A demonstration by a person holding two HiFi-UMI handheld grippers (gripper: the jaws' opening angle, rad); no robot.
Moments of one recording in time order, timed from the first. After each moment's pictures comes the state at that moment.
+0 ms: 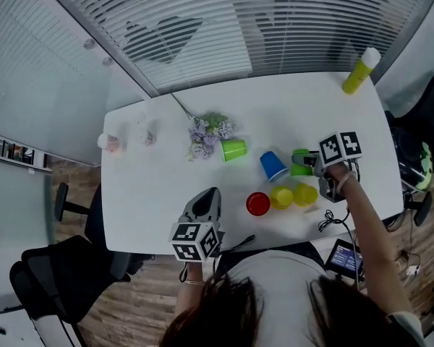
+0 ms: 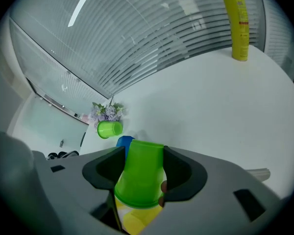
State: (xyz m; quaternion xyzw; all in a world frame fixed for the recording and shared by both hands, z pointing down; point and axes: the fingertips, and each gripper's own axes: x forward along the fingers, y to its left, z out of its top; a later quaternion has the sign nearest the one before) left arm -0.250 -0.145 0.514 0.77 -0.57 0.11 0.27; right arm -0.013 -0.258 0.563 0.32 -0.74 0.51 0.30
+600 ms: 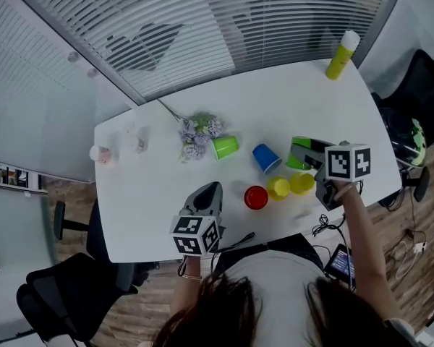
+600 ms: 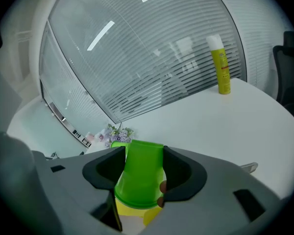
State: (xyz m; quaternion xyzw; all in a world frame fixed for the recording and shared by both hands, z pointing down) left arm -0.232 -0.153 0.514 0.82 -0.50 0.14 0.25; right arm -0.008 -0.238 0.490 0.42 -0.80 0.41 0.17
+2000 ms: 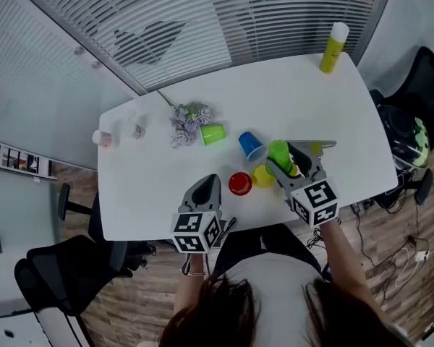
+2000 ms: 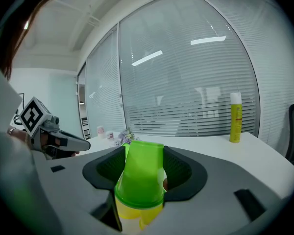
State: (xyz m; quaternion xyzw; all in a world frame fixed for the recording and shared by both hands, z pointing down) left arm -0.182 -0.118 0.481 0.79 -0.56 0.13 0.21; right arm -0.023 -0.172 0.460 0.41 -0.90 0.11 0.11
